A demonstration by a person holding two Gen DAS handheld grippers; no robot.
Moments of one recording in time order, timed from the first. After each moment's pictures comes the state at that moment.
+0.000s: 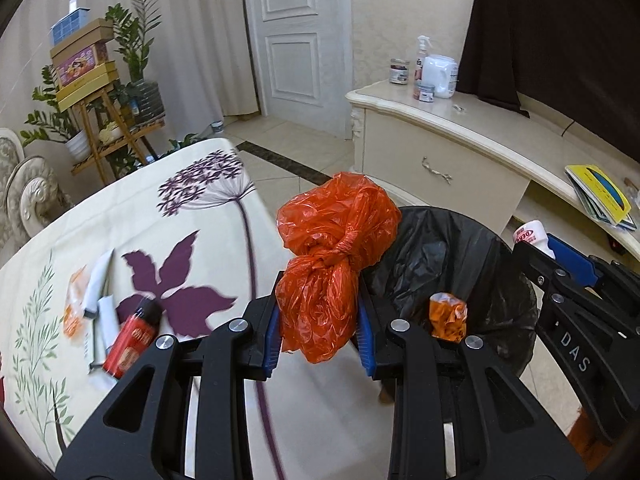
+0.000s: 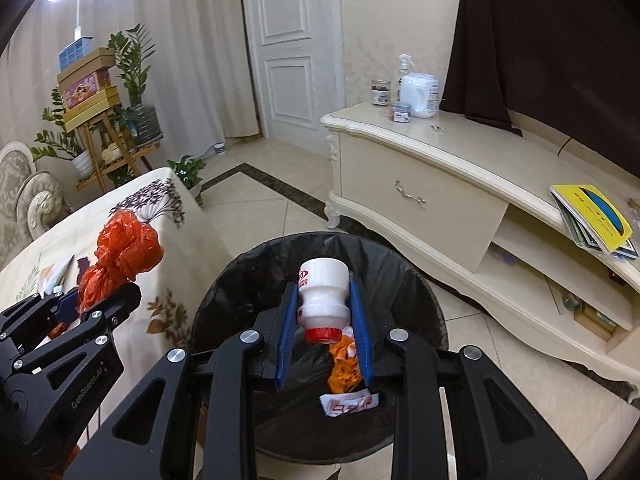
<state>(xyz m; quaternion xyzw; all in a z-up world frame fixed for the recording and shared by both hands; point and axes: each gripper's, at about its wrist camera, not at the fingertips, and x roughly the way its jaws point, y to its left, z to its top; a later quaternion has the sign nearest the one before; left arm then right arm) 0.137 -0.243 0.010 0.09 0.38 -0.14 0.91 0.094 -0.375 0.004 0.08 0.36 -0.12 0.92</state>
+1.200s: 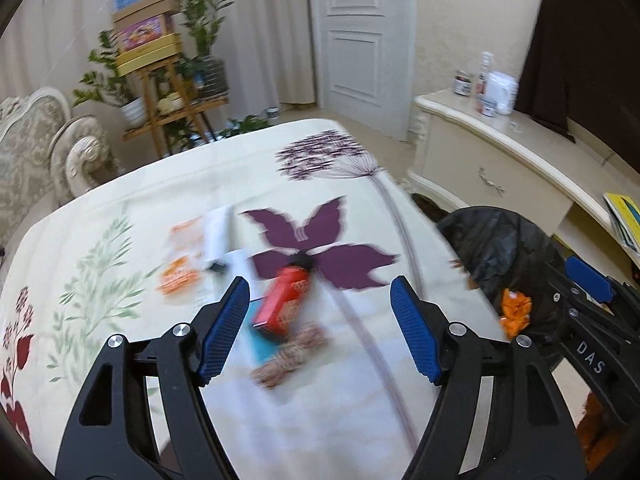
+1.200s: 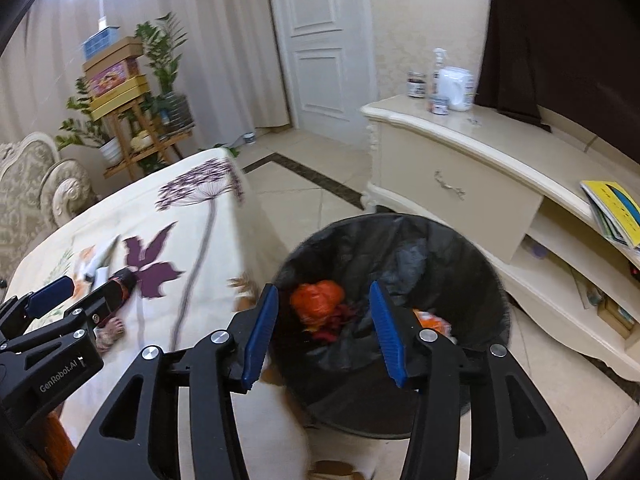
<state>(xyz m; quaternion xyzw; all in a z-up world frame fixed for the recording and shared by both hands) 0.119 -0.121 0.024 0.05 0.39 -0.04 0.92 0.094 -0.293 0.006 0.09 0.37 -0.06 0.92</state>
